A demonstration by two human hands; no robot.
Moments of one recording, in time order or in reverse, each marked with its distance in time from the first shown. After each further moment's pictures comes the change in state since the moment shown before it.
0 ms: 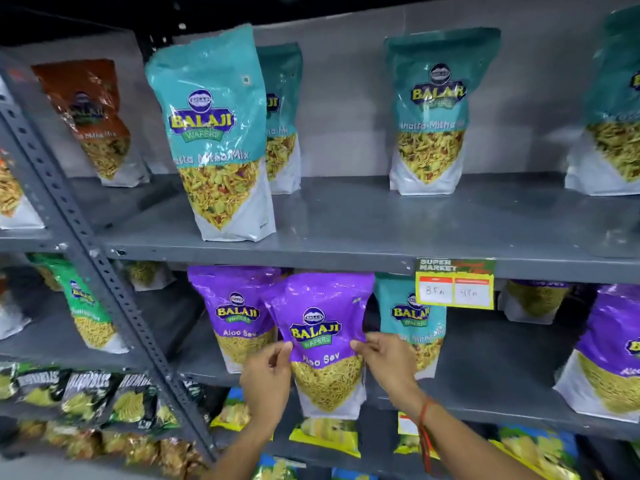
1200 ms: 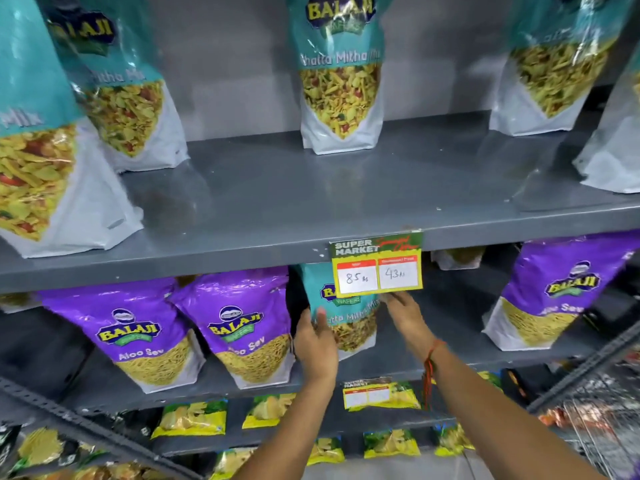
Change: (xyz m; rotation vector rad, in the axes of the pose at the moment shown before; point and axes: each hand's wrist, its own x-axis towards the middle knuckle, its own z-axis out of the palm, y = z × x) left_hand -0.035 0.065 0.197 -0.144 -0.241 -0.296; right_hand 0.076 0.101 -0.113 0.310 0.229 0.437
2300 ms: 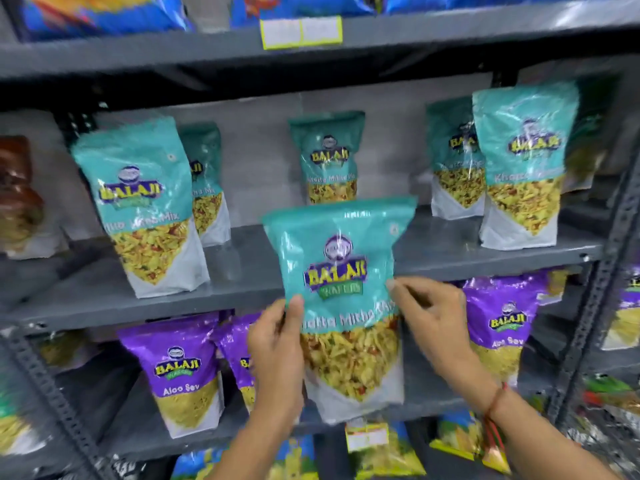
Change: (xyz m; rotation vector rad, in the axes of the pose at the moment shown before) left_hand -0.110 0.180 -0.170 -0.611 -0.139 0.426; right_hand -0.235 -0.162 -0.073 -0.098 0.155 -0.984
